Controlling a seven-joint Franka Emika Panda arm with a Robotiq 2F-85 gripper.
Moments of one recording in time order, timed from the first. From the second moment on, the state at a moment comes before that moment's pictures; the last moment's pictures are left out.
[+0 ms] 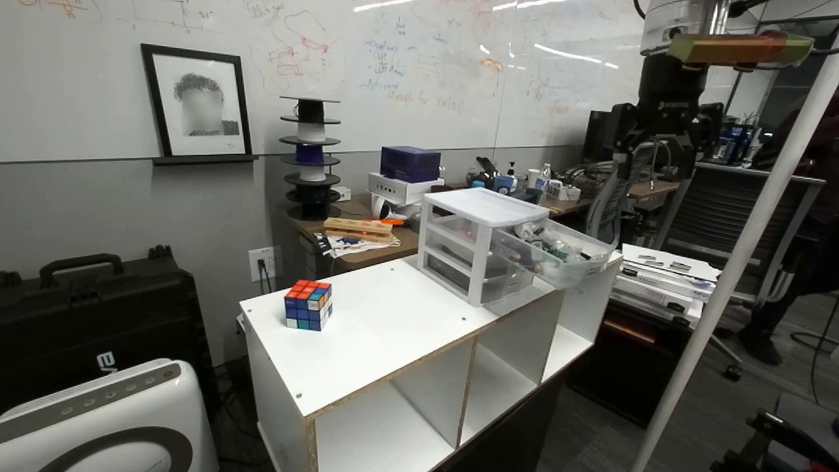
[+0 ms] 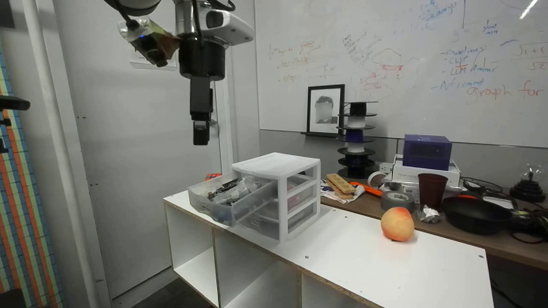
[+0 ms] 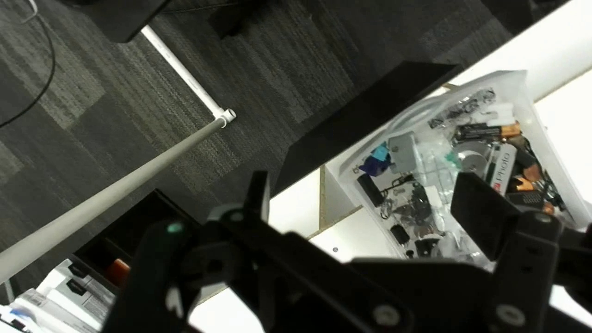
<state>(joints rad) -0.06 -0.22 -0.05 -2.23 -0.08 1.90 0.54</state>
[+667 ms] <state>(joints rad) -0.07 -0.03 -0.04 -2.28 -0.30 1.98 0.23</state>
